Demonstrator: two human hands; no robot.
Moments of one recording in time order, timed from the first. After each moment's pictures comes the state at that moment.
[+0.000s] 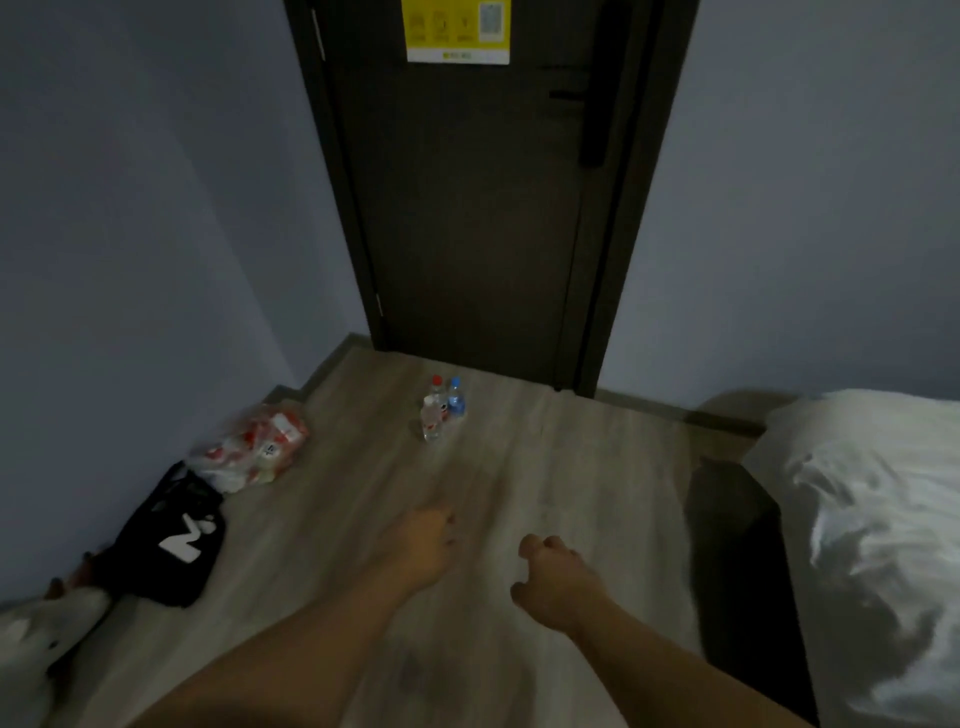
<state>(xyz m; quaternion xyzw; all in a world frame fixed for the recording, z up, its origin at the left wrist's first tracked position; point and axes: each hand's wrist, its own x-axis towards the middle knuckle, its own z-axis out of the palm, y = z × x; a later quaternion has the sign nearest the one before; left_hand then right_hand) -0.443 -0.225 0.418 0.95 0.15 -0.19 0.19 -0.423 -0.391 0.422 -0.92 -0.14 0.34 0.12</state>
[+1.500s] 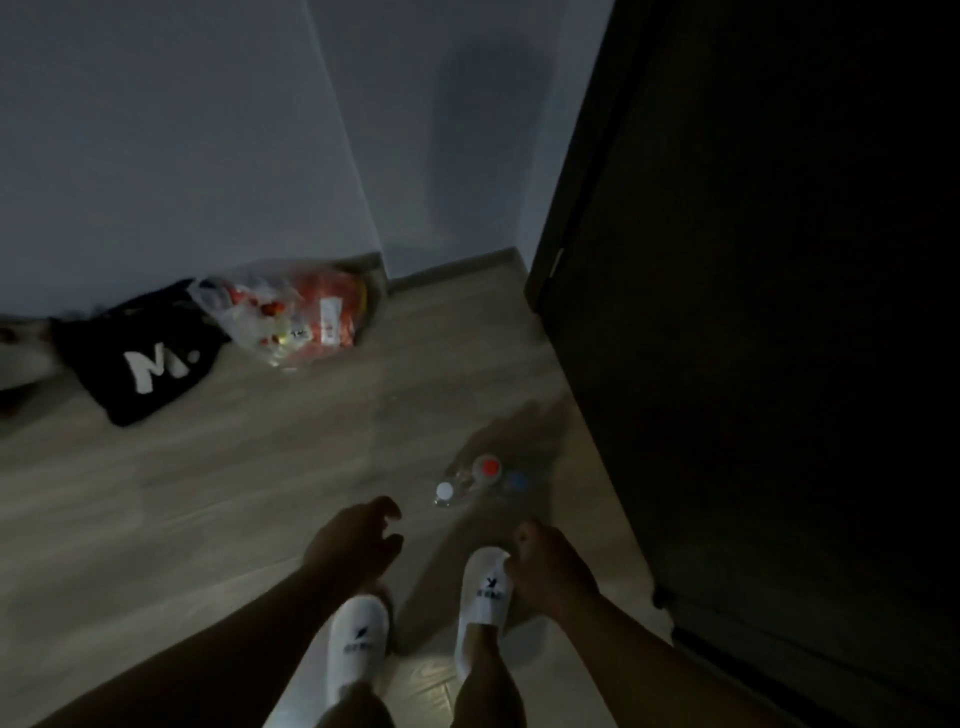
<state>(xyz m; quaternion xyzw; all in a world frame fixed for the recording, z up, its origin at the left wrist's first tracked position) 0.106 0.040 0.254 0.66 0.60 -0.22 0.39 0.292 -0.048 0.231 -0.78 -0.36 0.51 -0.07</state>
